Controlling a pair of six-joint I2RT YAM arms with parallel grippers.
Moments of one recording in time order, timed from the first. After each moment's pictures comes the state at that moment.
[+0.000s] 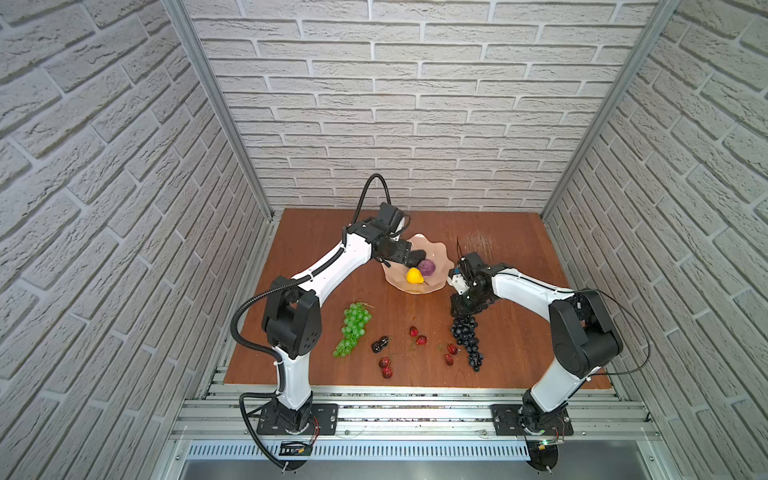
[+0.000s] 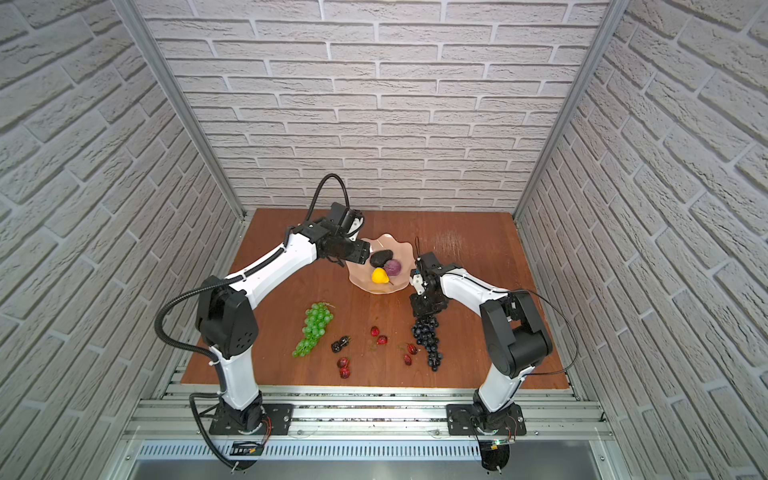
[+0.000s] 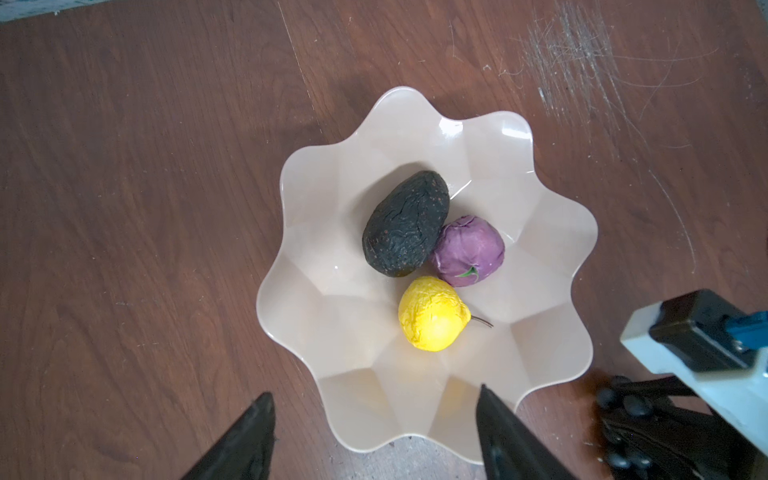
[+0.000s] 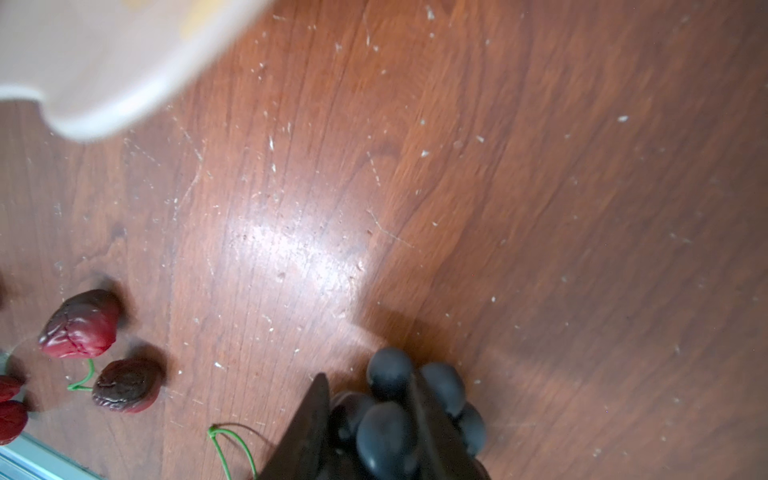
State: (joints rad) left arm -0.57 1.89 1.71 -0.77 0.00 -0.21; right arm 0.34 1.71 1.08 -0.78 -0.18 0.12
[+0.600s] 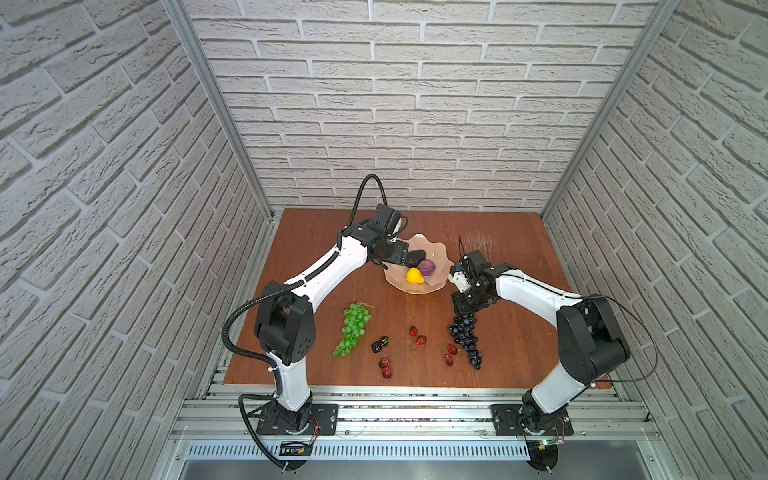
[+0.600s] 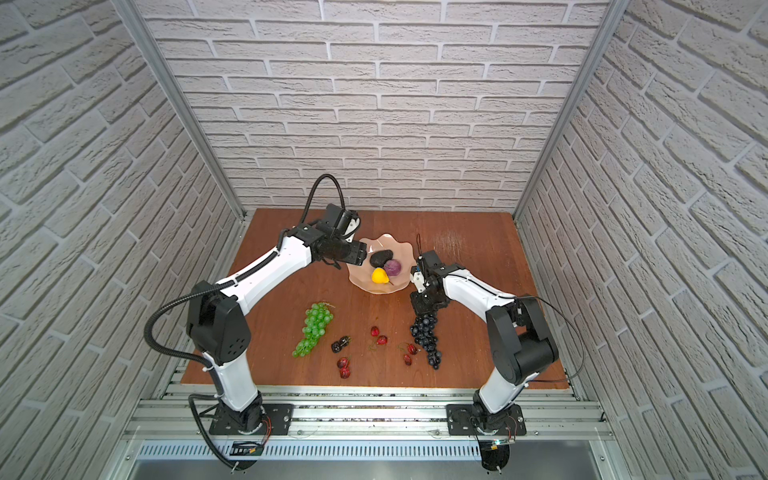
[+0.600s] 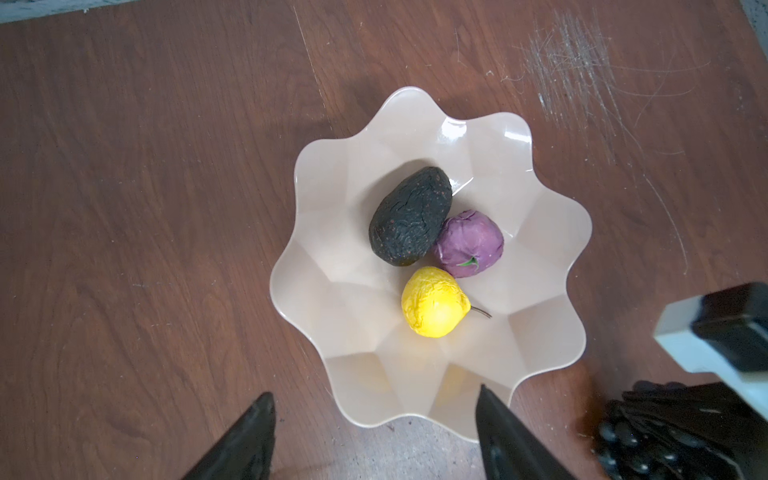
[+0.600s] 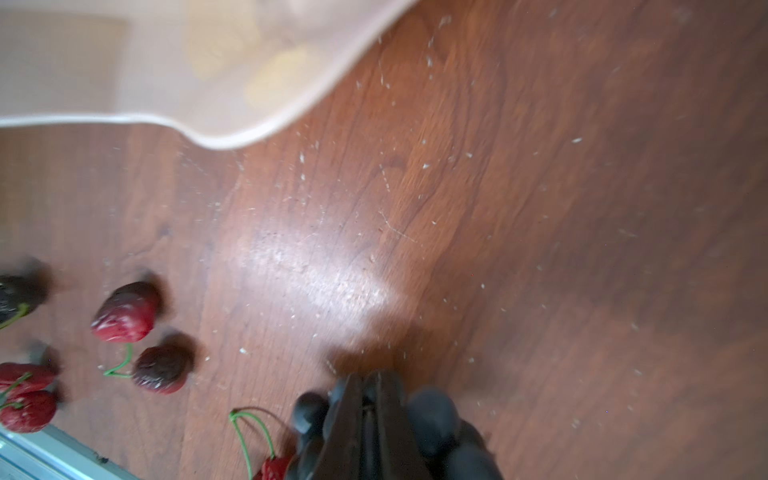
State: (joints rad) left arm -0.57 1.83 1.66 -0.77 -0.02 -0.23; right arm 0.34 1.60 1.07 -0.78 -0.17 0.13
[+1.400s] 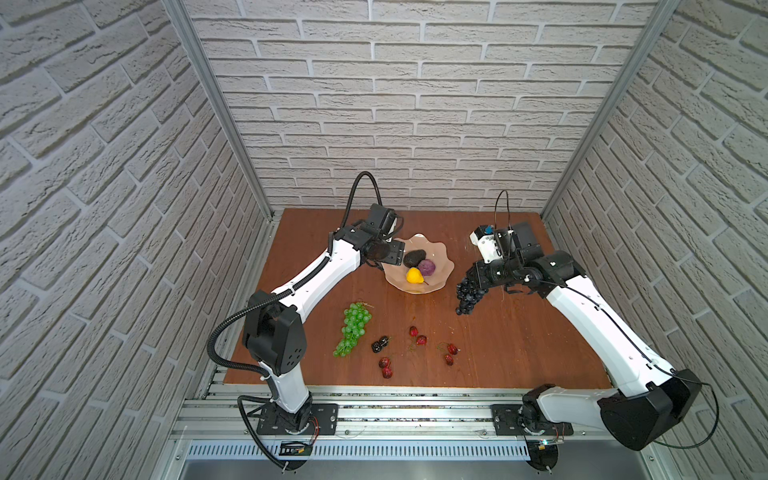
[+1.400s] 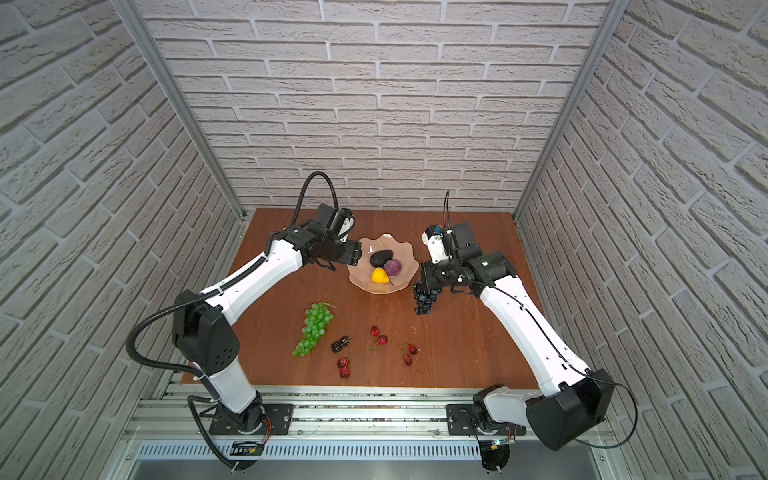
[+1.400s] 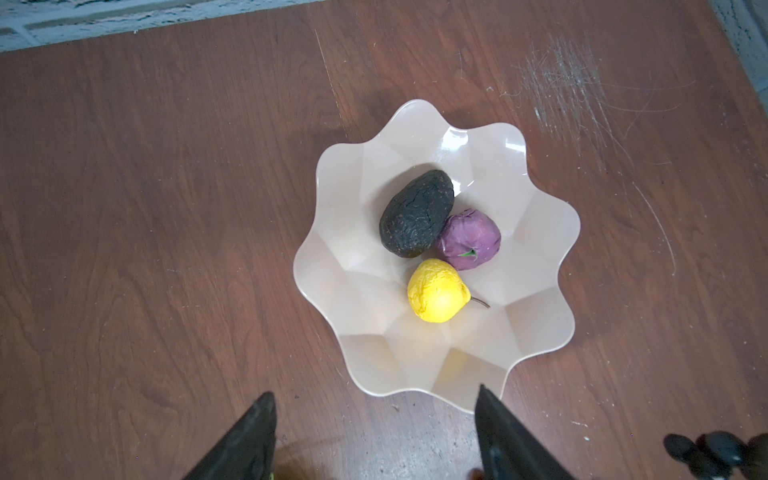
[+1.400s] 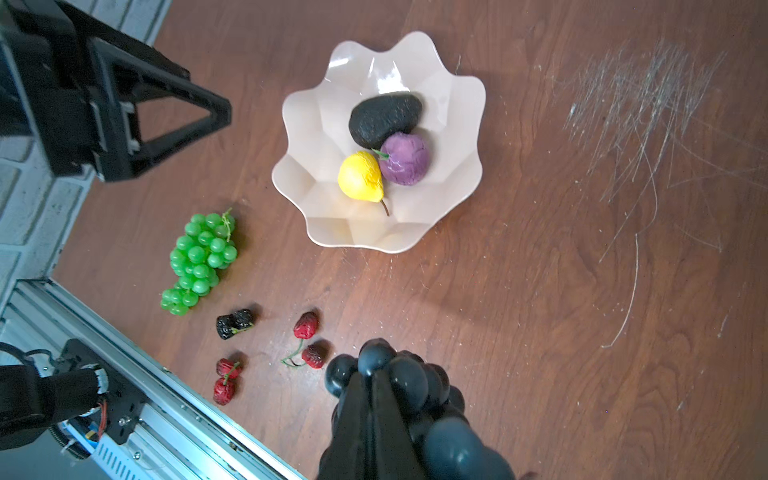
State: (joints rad) left arm -0.57 1.73 1.60 -0.78 -0.05 -0.24; right arm 0.34 1.29 1.39 -0.99 -0.19 0.21
